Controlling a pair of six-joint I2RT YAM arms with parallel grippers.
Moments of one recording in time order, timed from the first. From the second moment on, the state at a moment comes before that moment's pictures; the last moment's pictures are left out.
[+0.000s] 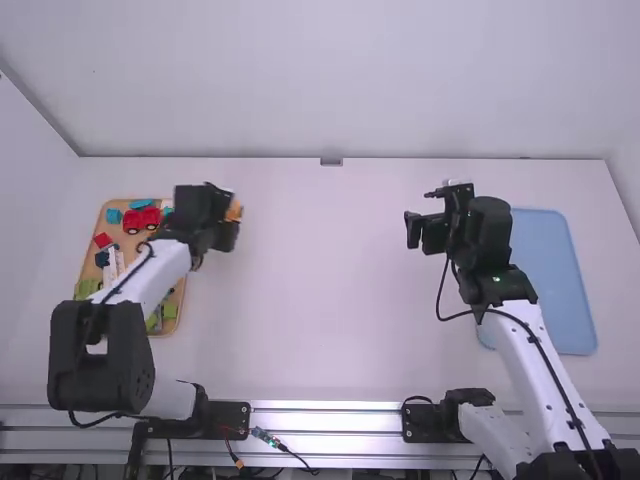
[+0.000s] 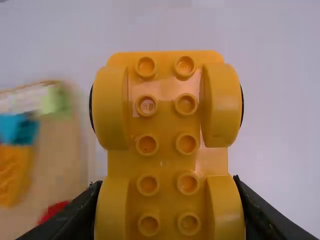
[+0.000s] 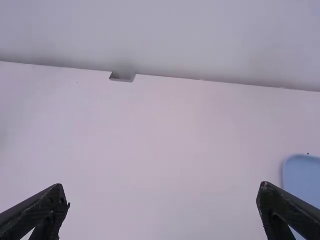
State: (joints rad) left arm -0.03 1.52 0.88 -0.25 0.03 0.31; right arm 0.10 1.10 0.81 -0.24 -0.17 -0.03
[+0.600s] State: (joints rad) left arm -0.44 1.49 0.82 -0.46 0.37 0.85; right arm 0.10 1.11 0.81 -0.24 -0.17 0.00
